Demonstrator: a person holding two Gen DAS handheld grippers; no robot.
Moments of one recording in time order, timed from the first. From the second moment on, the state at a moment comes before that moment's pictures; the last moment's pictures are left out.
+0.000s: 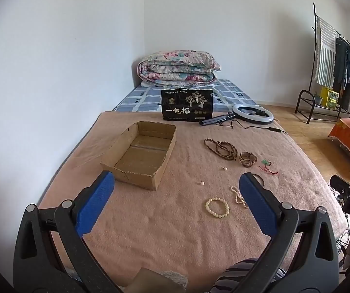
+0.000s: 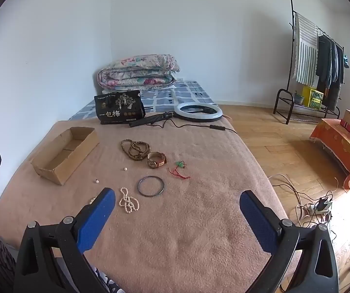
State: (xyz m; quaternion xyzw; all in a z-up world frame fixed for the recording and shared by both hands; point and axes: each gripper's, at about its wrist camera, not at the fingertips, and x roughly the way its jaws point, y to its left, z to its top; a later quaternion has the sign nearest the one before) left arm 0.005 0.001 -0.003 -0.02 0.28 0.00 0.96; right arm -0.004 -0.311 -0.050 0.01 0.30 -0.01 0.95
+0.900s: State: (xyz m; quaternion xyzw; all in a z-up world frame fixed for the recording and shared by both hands) left arm -0.005 -0.001 0.007 -0.02 0.26 0.01 0.96; right arm 0.001 -0.315 -0.051 0.02 0.30 -0.01 0.95
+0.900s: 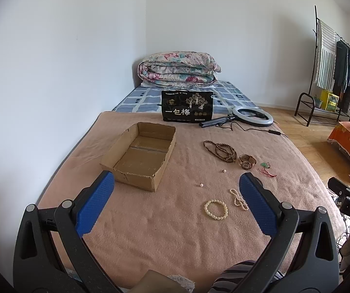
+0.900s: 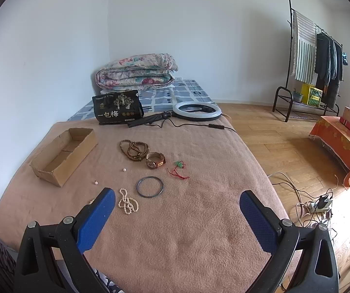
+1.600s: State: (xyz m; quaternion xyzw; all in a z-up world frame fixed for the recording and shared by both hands) left arm -0.004 -0.001 0.007 -0.02 0.26 0.01 0.96; right arm 0.002 -0.320 -0.053 0.02 0.30 -0.02 0.95
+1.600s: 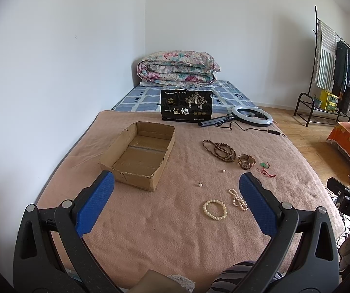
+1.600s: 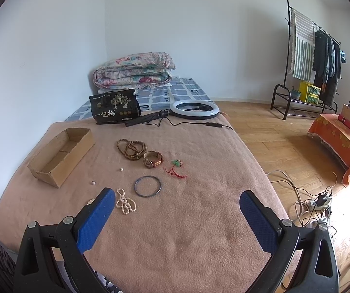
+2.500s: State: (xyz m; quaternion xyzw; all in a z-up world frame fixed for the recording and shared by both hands) left arm 0.001 -0.005 -0.004 -0.01 0.27 0.01 0.96; right arm 0.004 -0.318 -0.055 0.02 0.31 -0.02 0.95
